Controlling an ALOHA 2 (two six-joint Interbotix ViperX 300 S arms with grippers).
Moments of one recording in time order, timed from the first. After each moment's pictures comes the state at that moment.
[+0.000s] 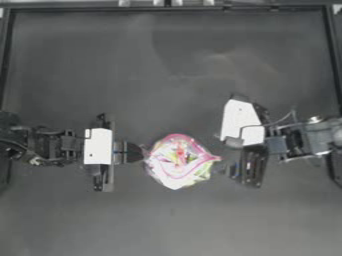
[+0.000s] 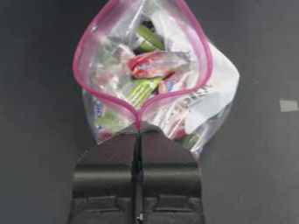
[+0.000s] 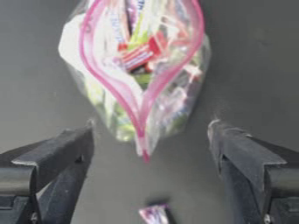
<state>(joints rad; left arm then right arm) -0.01 -0.03 0.94 -0.22 -0.45 0.31 0.01 -0.27 0.74 -0.31 0.48 0.54</state>
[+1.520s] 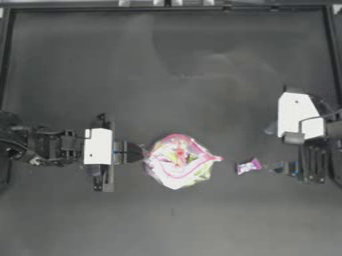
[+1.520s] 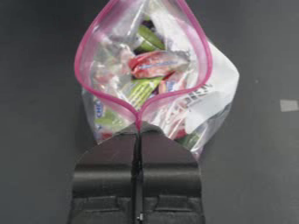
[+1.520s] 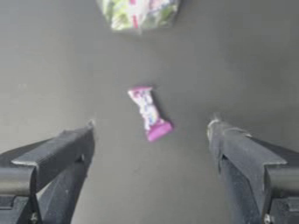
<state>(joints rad) -0.01 -0.03 0.94 -0.22 -0.45 0.31 0.03 -0.58 0.83 -0.11 0.81 0.28</state>
